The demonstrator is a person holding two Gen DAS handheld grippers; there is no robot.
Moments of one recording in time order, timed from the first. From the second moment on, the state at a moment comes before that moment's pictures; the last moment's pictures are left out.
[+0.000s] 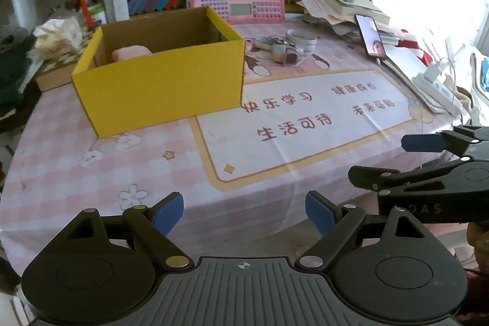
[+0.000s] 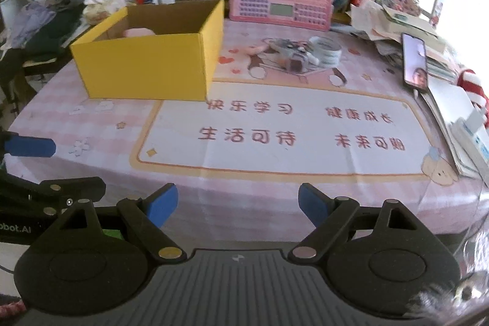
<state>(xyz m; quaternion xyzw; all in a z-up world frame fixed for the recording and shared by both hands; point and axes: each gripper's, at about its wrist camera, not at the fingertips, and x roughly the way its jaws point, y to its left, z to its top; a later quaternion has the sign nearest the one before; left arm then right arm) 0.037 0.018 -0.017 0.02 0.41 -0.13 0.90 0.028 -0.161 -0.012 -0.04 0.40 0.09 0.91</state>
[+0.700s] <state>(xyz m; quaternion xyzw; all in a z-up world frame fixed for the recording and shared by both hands) 0.067 -0.051 -0.024 0.07 0.43 -0.23 0.87 0.039 -0.212 -0.014 -0.02 0.41 0.02 0.91</state>
